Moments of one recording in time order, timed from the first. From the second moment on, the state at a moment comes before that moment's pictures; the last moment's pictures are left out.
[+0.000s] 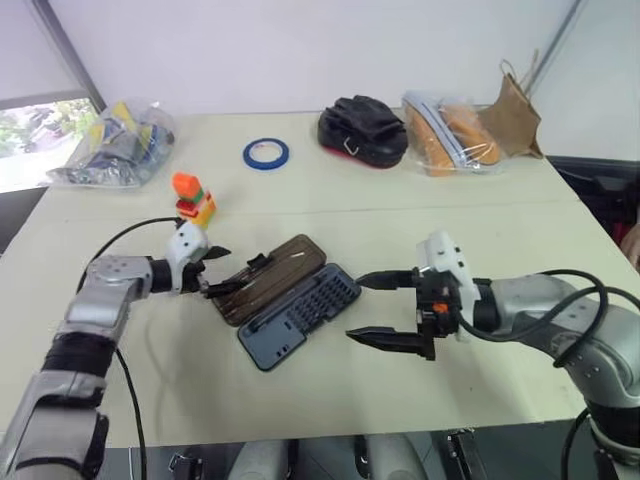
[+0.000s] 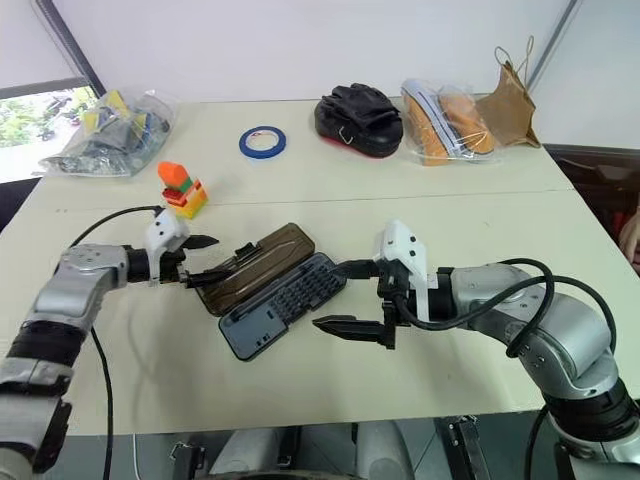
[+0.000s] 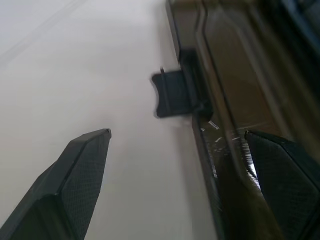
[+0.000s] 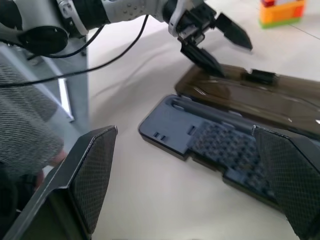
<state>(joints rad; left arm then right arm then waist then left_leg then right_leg) -0.56 0.70 -0.10 0.52 -0.20 0.14 -1.15 -0.31 -0.79 -0.01 -0.65 0.88 0.93 0.78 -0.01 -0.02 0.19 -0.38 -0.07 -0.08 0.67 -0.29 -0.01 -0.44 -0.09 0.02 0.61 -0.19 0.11</state>
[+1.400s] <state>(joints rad) -1.06 0.34 -0.30 1.23 0.26 -0.72 -0.96 -0.19 -0.89 -0.05 -0.66 0.76 0.87 0.77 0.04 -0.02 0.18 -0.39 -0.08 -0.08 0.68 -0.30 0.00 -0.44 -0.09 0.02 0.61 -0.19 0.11</state>
